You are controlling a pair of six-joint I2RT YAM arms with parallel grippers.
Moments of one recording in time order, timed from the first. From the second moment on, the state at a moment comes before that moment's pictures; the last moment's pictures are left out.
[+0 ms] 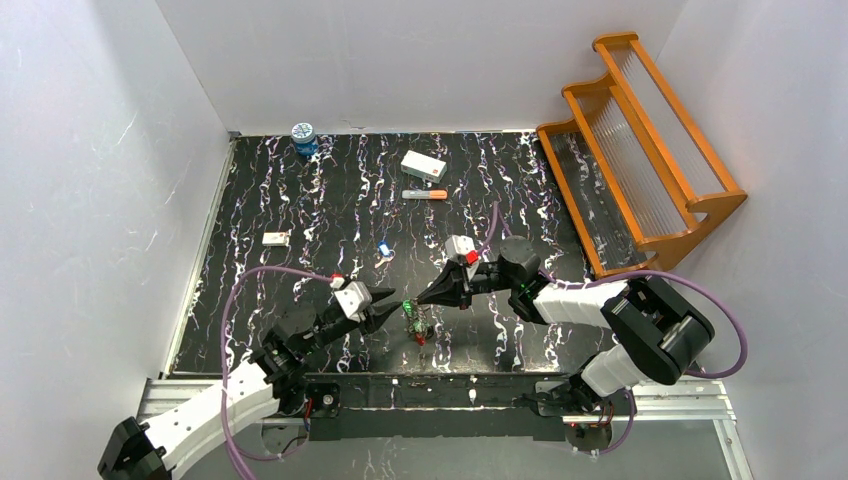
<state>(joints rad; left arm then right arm) -0.78 0.49 0.11 0.36 0.24 0.08 0.77 1.47 0.49 0.94 -0.99 0.05</state>
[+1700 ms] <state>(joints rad) -0.78 0.76 0.15 0.61 0.44 0.06 0.76 1.46 0.48 1.04 -1.07 0.15</state>
